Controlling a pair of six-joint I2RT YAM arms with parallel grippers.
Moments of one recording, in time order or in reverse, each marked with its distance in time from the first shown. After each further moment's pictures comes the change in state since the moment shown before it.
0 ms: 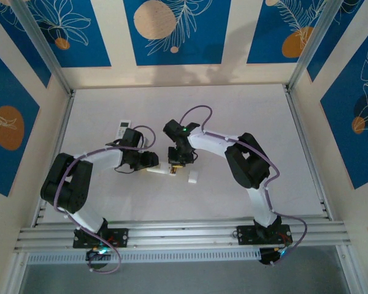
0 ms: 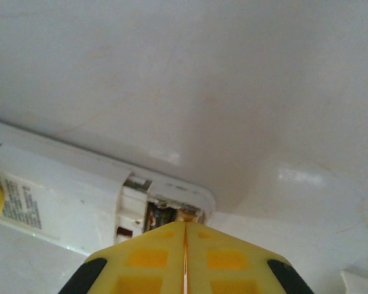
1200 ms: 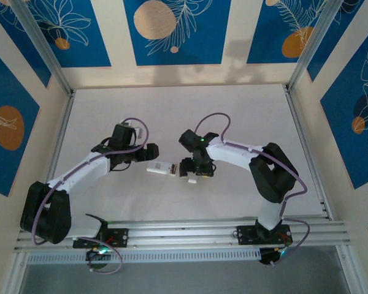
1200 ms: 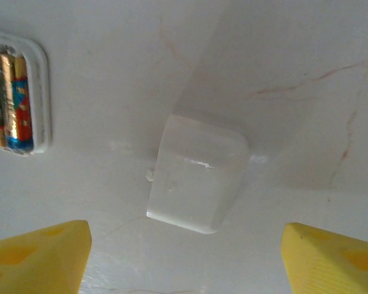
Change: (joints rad) left arm -0.013 -0.297 0.003 -0.073 -0.114 0.047; right arm -0.022 -0.301 -0.357 0.011 0.059 -0.099
